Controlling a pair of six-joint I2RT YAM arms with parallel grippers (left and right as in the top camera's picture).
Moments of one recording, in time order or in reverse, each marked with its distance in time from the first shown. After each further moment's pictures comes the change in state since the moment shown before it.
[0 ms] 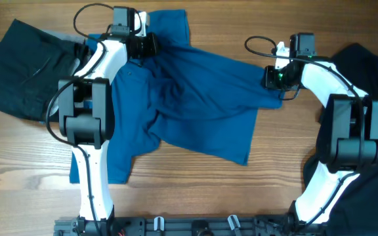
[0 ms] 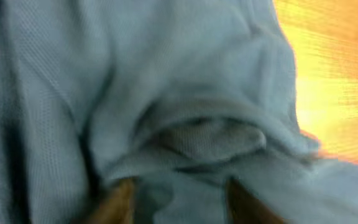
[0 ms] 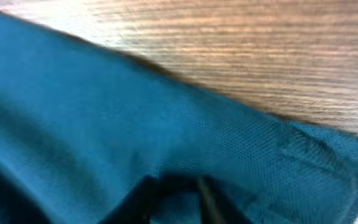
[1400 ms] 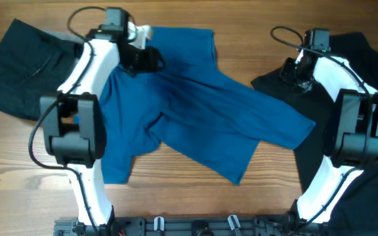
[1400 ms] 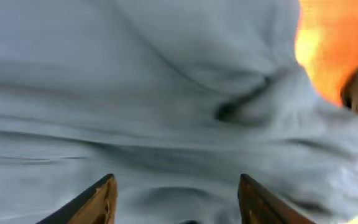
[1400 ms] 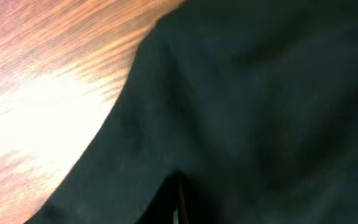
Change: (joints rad) left arm -0.015 -0.227 -0.112 -0.389 0.090 0.179; right arm -0.099 0.051 0.090 -0.052 0.189 0.285
